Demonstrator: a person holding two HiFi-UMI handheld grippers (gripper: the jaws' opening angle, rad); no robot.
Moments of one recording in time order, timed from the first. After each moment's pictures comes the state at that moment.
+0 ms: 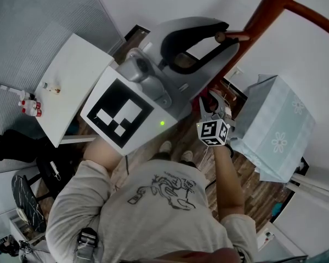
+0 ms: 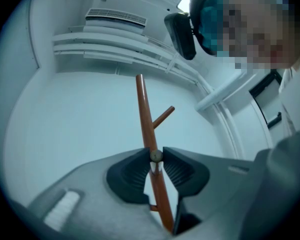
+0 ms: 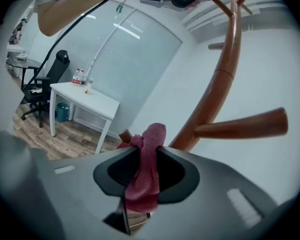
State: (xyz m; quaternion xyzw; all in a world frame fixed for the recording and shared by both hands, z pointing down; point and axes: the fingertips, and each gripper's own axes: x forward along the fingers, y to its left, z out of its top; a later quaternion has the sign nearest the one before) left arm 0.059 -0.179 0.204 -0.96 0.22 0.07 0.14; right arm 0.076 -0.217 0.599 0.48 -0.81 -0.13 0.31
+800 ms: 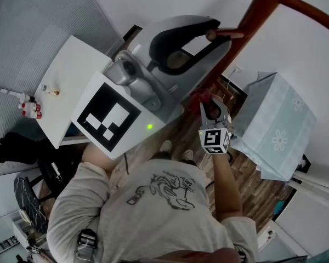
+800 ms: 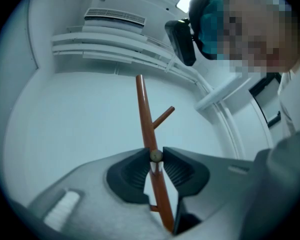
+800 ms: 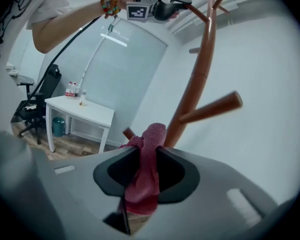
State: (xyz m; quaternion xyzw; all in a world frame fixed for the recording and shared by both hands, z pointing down) left arm 0.057 -0.182 0.204 -0.96 0.22 0.07 0.14; right arm 0.089 -0.192 0.594 0.51 -0.82 -0.09 0.25
